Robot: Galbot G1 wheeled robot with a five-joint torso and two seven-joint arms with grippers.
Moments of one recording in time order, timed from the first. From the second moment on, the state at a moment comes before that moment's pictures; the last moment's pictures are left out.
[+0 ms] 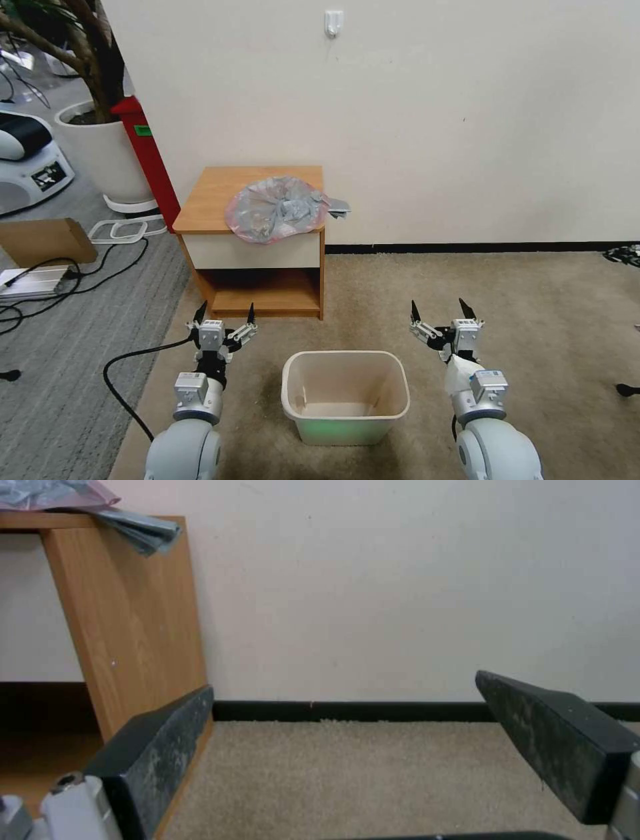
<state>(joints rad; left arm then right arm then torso) 1.55 -1.50 -0.55 -2.00 0.00 0.00 0.00 -1.55 1.50 0.55 2.00 0.00 0.00 0.00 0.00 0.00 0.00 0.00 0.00</state>
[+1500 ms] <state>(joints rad) 1.59 -1.49 -0.54 -2.09 -0.01 0.03 -0.02 -1.60 1.52 0.54 2.06 -0.01 0.01 0.01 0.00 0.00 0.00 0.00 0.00</state>
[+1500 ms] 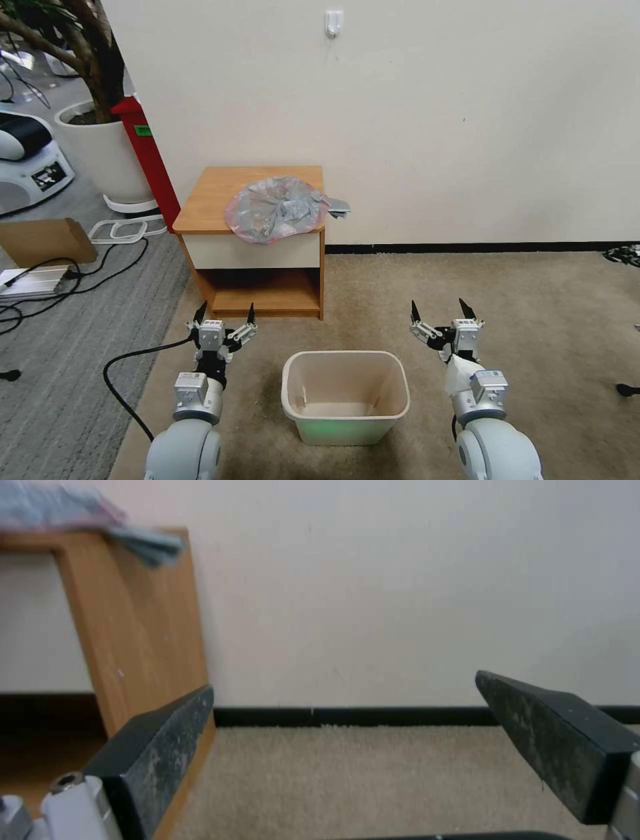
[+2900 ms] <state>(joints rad) 1.89 -1.34 -0.64 -2.50 -0.14 0.20 -0.12 -1.20 1.43 0.37 1.96 0.91 -0.09 0.14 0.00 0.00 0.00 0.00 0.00</state>
